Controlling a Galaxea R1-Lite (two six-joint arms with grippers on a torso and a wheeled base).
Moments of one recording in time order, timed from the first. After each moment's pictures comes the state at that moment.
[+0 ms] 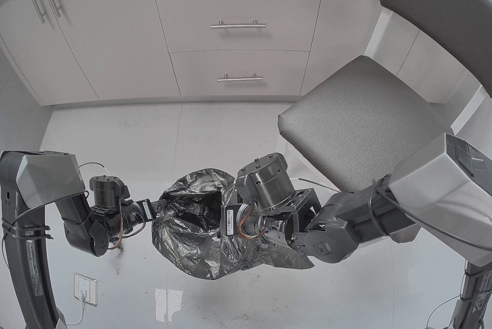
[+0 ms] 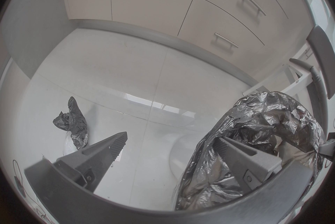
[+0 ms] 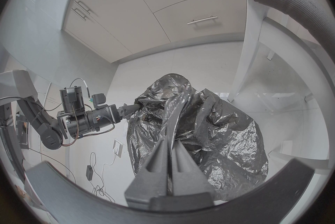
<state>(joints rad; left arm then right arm) -0.10 2.35 -0.66 -1.16 -0.10 -0.34 0.87 2.22 -1.28 -0.36 -0.21 0.50</state>
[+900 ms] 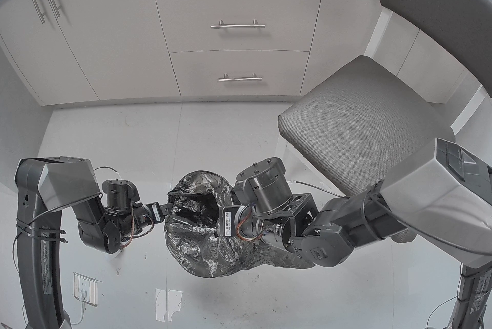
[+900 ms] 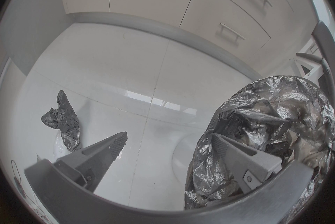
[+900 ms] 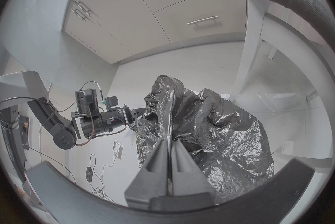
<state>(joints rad) -0.11 2.48 -0.81 -1.10 -0.10 -0.34 0.87 2.25 -1.27 -0.41 -0.22 0.50</state>
